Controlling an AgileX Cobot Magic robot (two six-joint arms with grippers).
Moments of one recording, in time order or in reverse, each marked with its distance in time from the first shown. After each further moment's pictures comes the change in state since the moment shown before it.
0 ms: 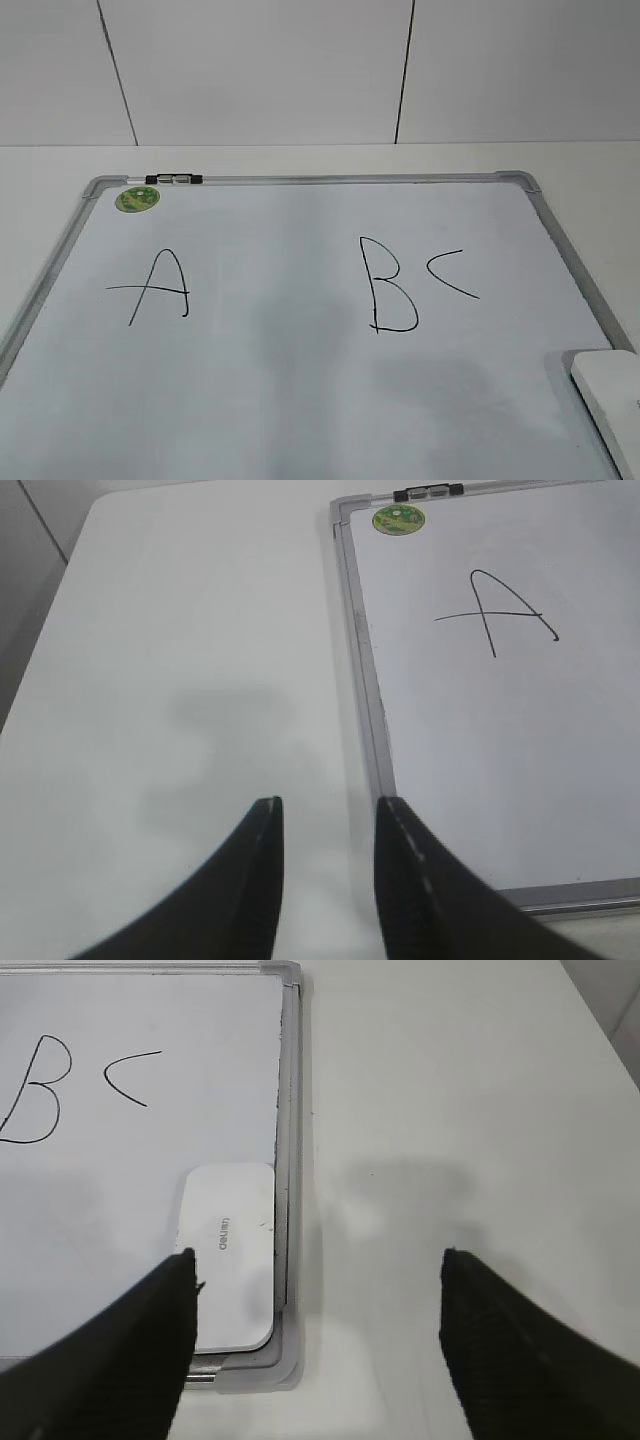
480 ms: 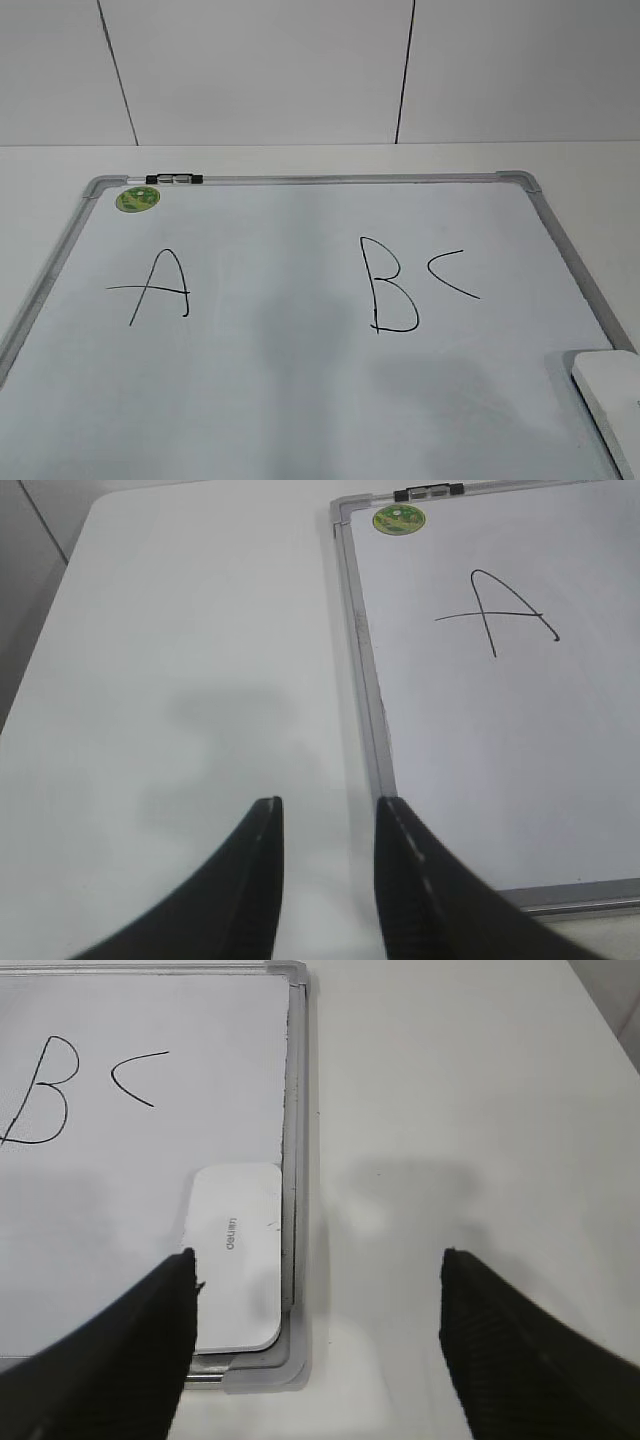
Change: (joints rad) left arm 0.000 0.000 0.000 0.000 0.000 0.000; right arm 0.000 0.000 0.000 0.012 0.000 0.000
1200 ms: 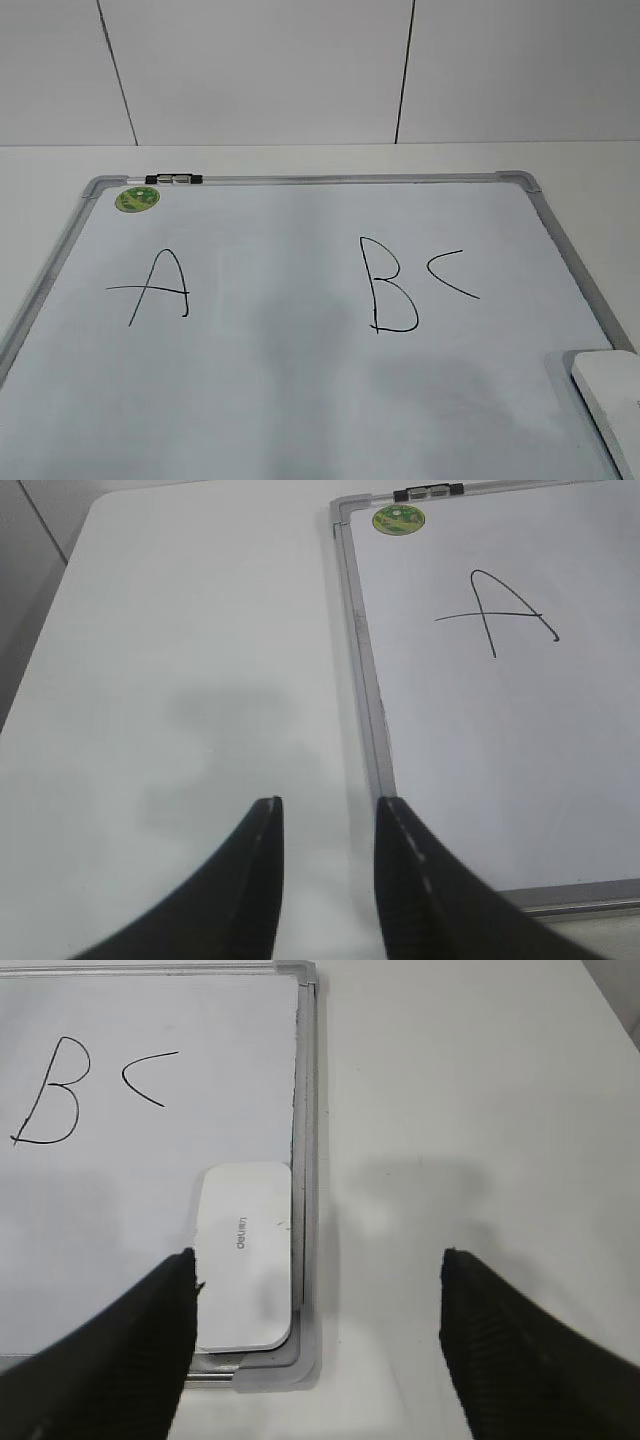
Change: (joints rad) left arm 0.000 0.000 0.000 0.000 0.000 0.000; right arm 0.000 0.000 0.000 0.016 0.000 0.000
